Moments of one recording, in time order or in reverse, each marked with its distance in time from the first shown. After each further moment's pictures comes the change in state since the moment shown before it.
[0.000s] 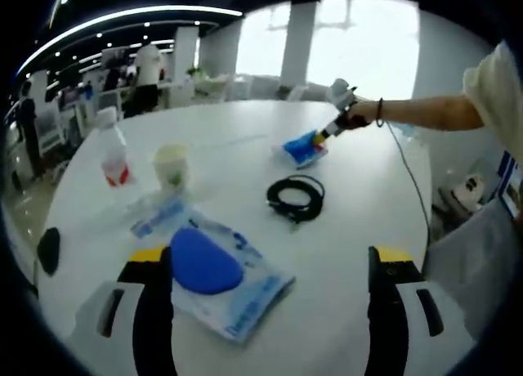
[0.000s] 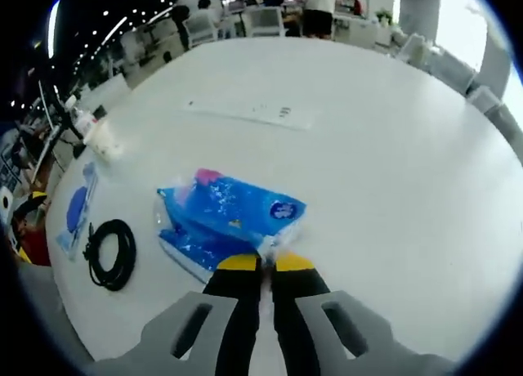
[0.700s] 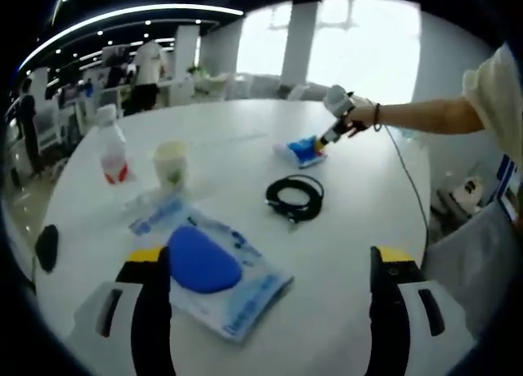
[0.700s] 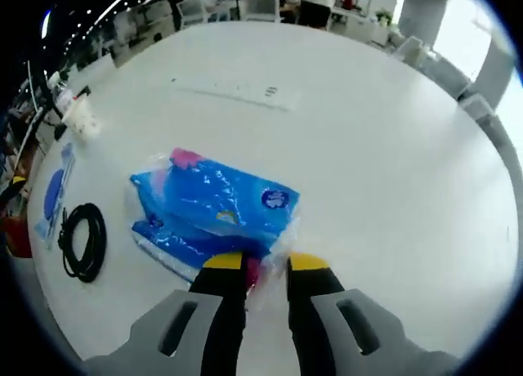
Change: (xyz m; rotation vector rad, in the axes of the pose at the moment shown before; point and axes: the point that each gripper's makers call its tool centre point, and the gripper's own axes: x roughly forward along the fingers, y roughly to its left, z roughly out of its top) left arm -0.002 -0.001 -0.001 -0.021 0.005 -0.010; right arm 0.008 -0.016 -0.014 0.015 0.065 -0.098
